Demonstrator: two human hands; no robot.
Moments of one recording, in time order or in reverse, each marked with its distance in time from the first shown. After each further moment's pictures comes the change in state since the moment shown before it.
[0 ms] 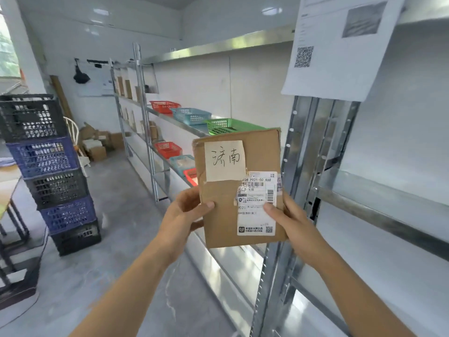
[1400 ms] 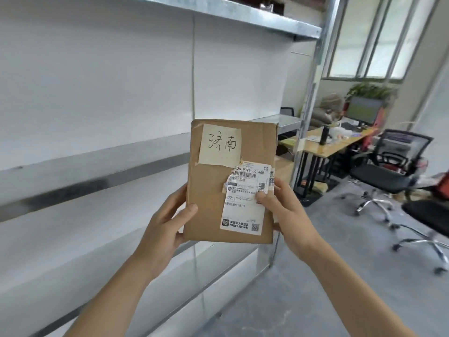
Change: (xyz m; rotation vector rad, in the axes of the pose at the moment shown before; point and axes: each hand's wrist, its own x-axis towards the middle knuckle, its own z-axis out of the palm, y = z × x) left_hand -0.568 -0.083 0.628 -0.212 -1.506 -0.377; right_hand -0.863 -0.117 -0.264 -0.147 1.671 0.055
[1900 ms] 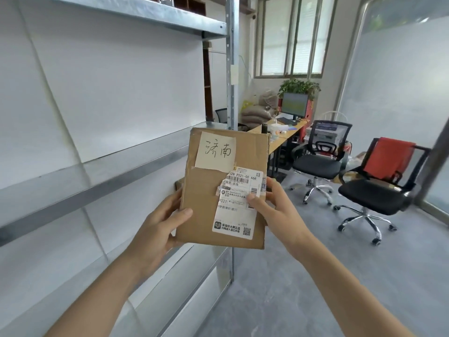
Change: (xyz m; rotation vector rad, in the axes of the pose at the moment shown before) left_hand 0.180 -0.063 0.190 0.087 -0.315 -0.141; right_hand 0.105 0.005 -0.207 -0.148 0.264 -0.012
